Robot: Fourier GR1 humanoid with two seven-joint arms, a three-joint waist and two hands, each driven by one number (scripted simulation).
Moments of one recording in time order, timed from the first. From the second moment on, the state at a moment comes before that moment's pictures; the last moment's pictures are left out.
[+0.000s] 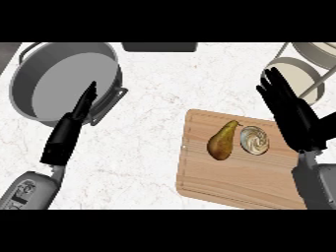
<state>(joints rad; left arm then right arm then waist) -0.23 0.40 -0.33 -1.44 0.09 0.23 -0.12 -0.25 -0.25 0.04 -1.51 -0.39 0.01 0.14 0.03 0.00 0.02</state>
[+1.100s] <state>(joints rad) -0.09 0.43 -0.16 -1.52 0.33 0.14 0.10 -0.08 -0.39 0.20 -1.71 0.39 -0.33 0.12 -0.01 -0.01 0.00</state>
